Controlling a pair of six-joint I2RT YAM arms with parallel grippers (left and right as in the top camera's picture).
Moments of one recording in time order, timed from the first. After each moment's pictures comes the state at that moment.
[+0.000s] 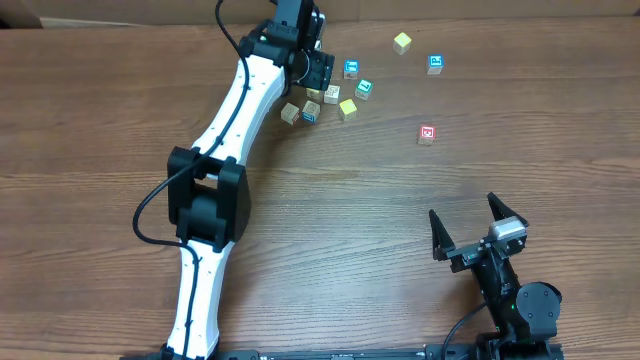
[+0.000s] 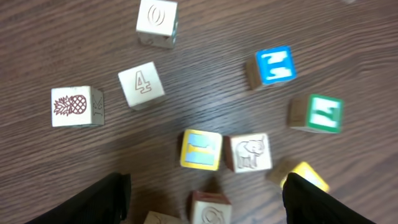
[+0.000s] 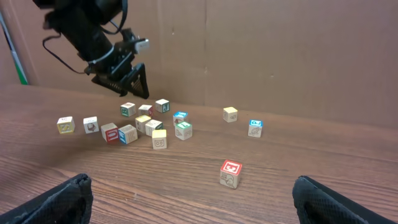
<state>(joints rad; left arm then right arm) -0.33 2.43 2.25 -0.83 0.05 -0.08 0.06 0.01 0.02 -0.02 -0.22 -0.01</state>
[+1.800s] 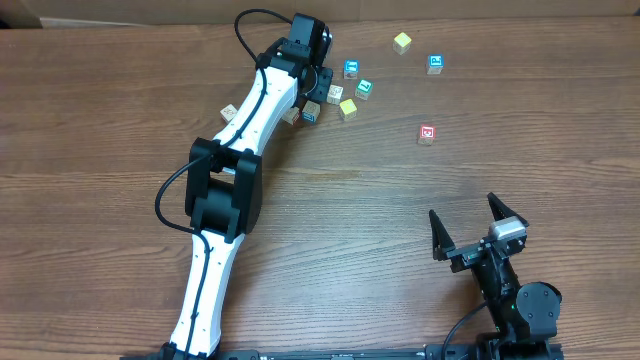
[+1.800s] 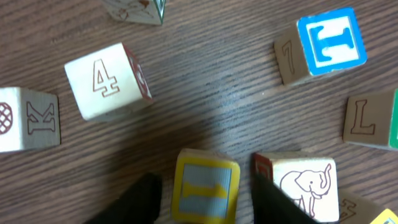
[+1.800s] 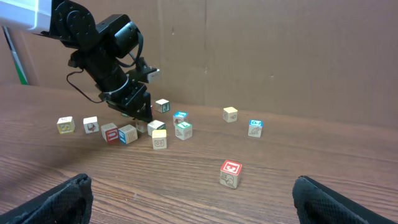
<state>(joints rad) -0.35 2.55 2.25 -0.74 0.00 -0.05 0.06 0.01 0.02 -0.02 -0.22 -0.01</state>
